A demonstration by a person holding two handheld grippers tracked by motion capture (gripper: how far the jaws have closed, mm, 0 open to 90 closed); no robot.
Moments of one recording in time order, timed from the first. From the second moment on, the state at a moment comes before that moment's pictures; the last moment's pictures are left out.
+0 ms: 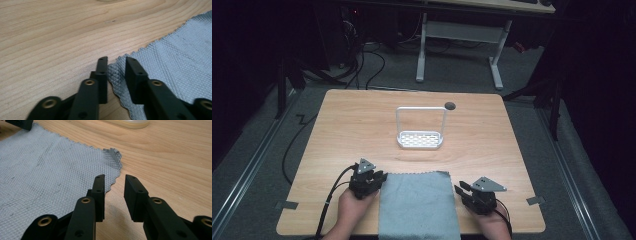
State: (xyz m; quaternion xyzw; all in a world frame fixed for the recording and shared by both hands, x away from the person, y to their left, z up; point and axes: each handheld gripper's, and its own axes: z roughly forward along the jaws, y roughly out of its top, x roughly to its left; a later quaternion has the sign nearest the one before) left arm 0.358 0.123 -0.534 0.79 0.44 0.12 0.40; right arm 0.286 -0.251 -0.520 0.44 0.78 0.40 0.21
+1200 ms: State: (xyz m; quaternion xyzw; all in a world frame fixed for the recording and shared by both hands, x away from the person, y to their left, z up) left arm 0.355 0.127 -0.536 0.79 0.43 0.09 0.42; right arm 0.352 -0.217 -0.527 0.46 0.79 0.36 0.19
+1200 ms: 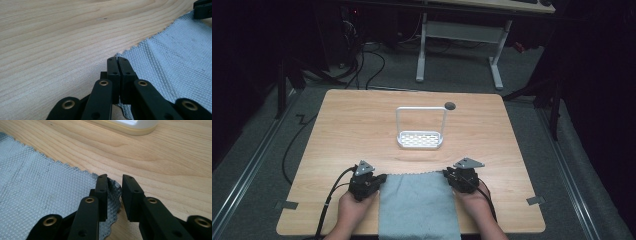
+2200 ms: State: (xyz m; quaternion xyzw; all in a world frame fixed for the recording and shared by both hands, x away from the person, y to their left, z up) left arm 0.335 0.137 -0.509 0.74 0.41 0.13 0.51; right arm 0.317 -0.208 -0.496 0.41 0.76 0.44 0.24
